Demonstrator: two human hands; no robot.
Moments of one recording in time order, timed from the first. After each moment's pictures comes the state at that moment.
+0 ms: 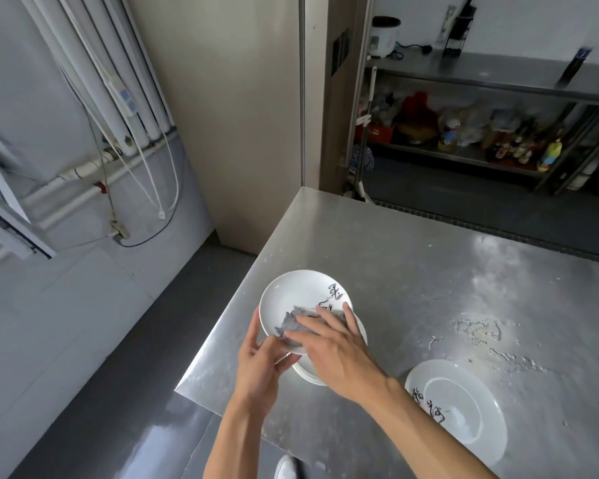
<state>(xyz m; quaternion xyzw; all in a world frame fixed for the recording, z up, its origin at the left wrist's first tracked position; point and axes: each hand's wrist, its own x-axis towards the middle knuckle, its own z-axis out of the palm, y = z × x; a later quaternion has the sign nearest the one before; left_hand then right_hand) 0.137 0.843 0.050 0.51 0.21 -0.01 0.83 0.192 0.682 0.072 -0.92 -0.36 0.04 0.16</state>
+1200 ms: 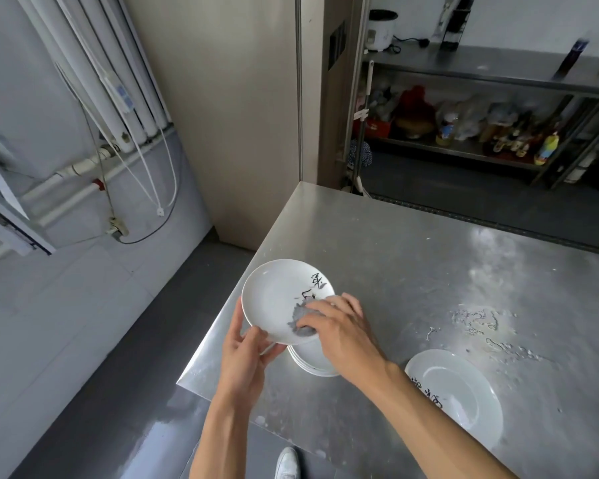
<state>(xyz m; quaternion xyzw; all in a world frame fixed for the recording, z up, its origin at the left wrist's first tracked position) 0.128 0.858 0.072 0.53 0.20 0.03 0.83 0.196 0.680 0.087 -0.93 -0.32 -0.04 0.19</state>
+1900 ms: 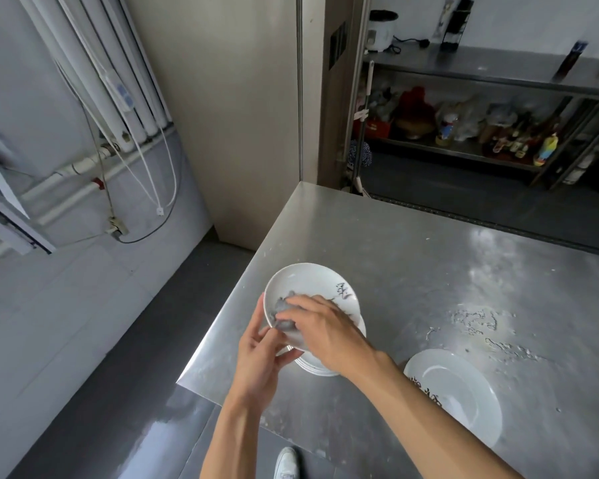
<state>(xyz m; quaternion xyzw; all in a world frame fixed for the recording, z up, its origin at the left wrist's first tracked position) 0.127 0.840 0.072 0.55 0.19 -0.02 0.81 0.201 0.700 0.093 -0.89 -0.39 0.03 0.25</state>
